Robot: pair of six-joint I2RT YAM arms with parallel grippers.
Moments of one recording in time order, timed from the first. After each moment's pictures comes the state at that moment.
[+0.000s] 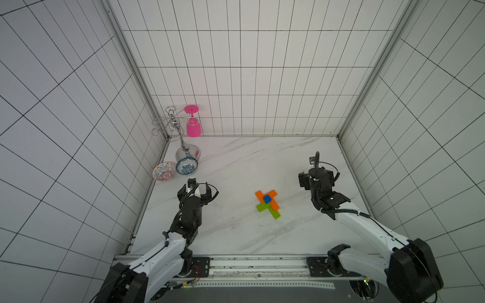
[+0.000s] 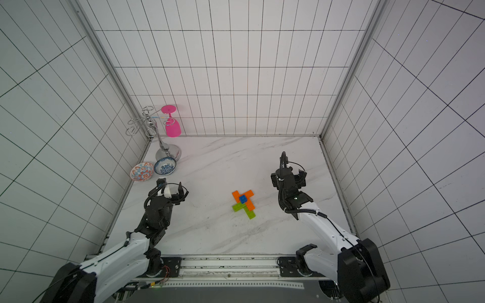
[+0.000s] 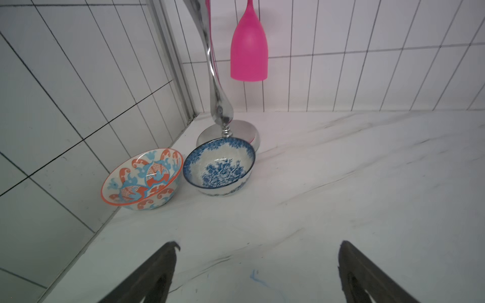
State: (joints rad) left arm -0.32 0.97 0.14 0.56 -0.51 -0.03; right arm 0.36 1.14 0.59 0.03 0.59 -0.05
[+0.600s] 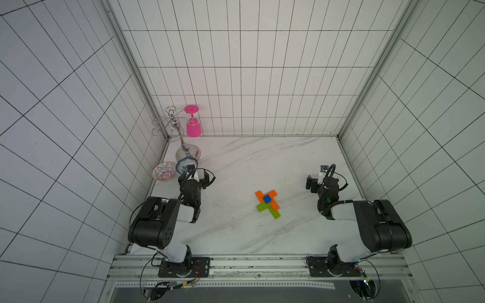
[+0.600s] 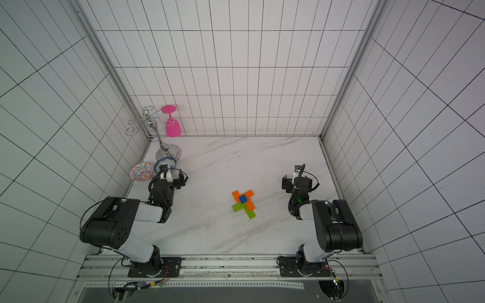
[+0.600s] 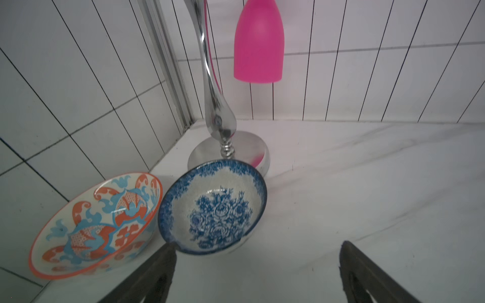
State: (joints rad) left arm -0.12 1.59 0.34 1.09 -0.31 0.01; right arm 0.05 1.54 0.37 0.78 0.22 -0.03
